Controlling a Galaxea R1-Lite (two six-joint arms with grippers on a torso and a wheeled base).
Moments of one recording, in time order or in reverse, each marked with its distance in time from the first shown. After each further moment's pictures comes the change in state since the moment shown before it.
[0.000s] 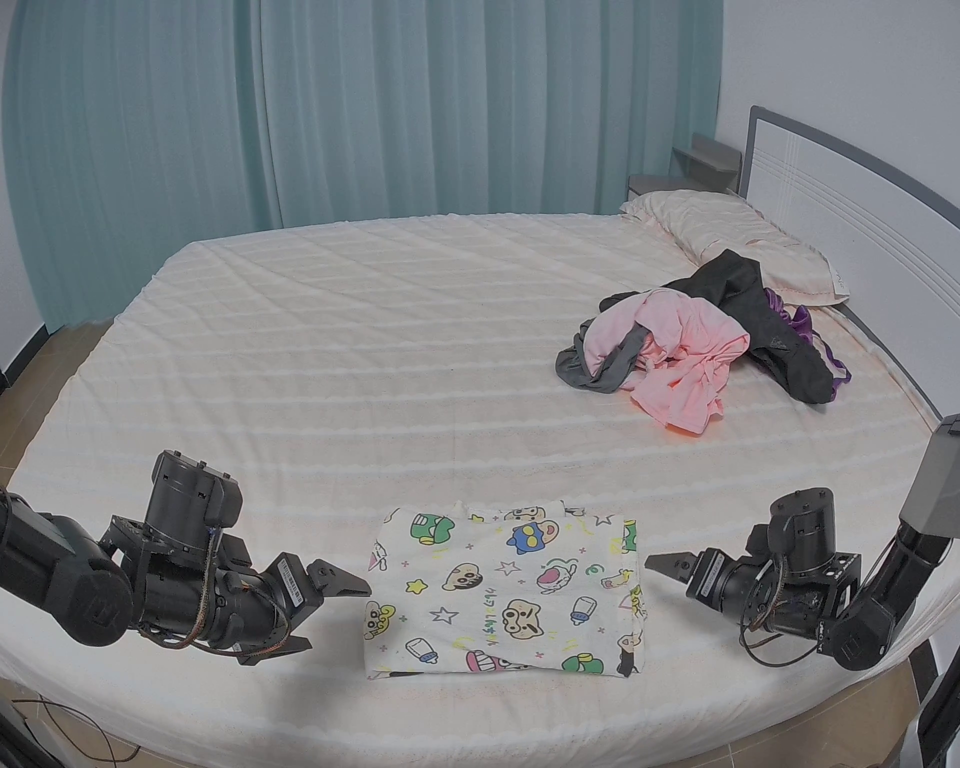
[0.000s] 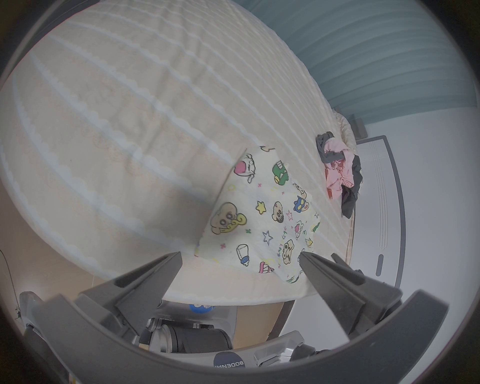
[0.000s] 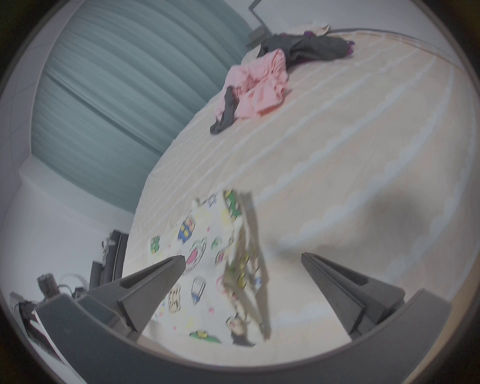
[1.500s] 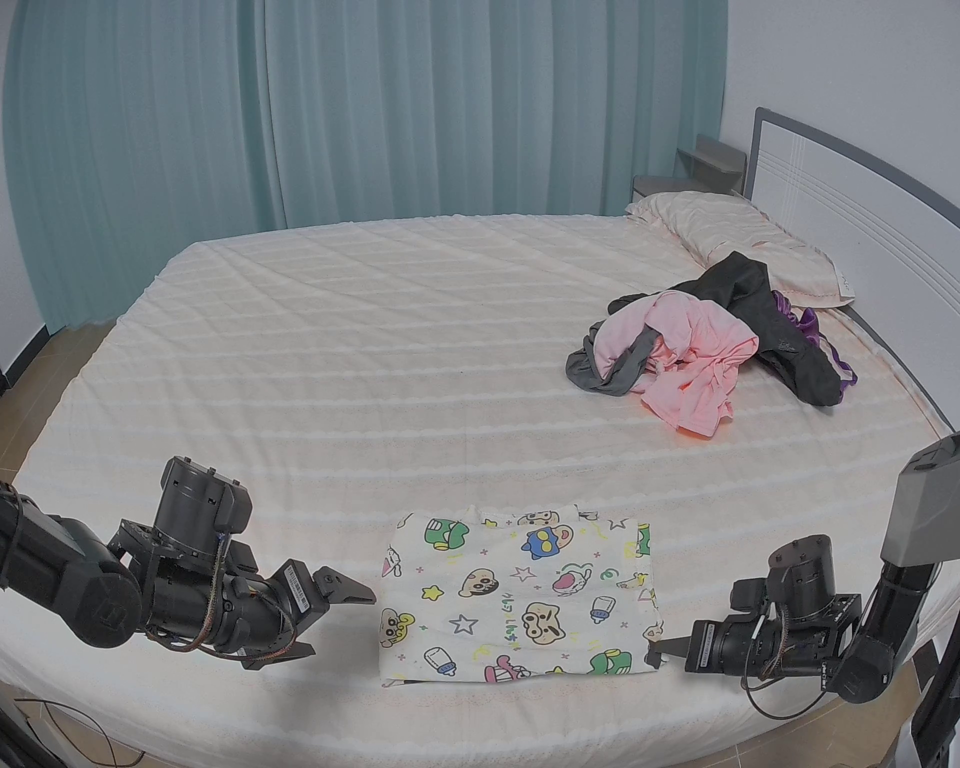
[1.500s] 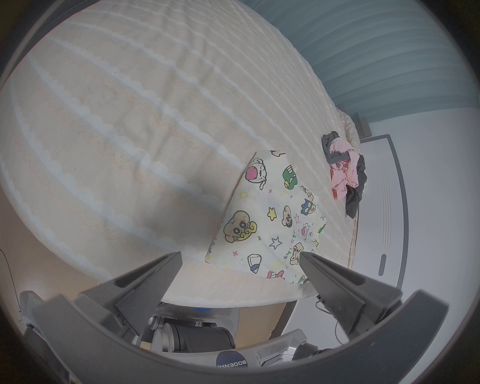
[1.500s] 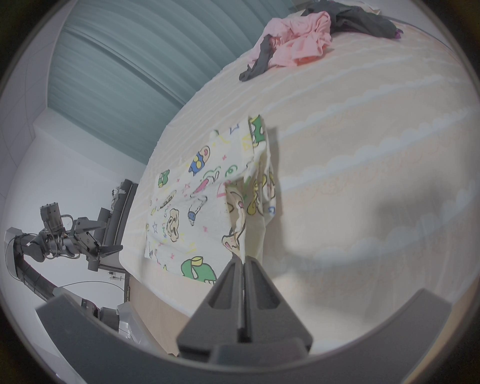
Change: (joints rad) left arm -0.008 0.024 0.000 0.000 0.000 0.001; right arm 0.030 0.078 0.174 -0.128 0.219 -0.198
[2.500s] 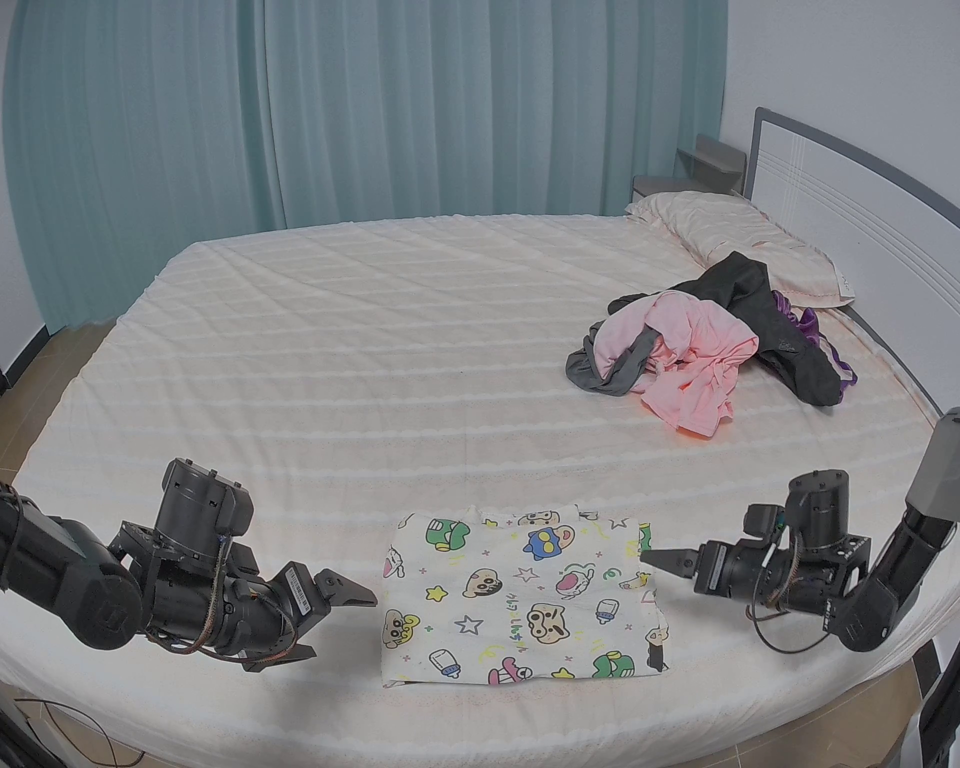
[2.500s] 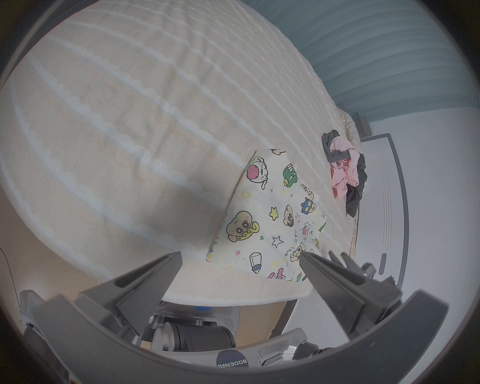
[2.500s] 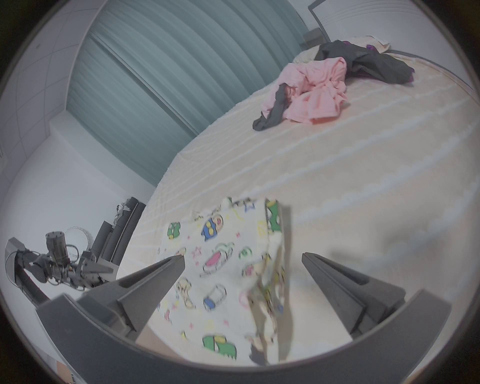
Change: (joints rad) left arm -0.005 0.000 0.003 0.000 0.000 -0.002; right arm -0.111 -0.079 -0.186 0.087 0.000 -0.089
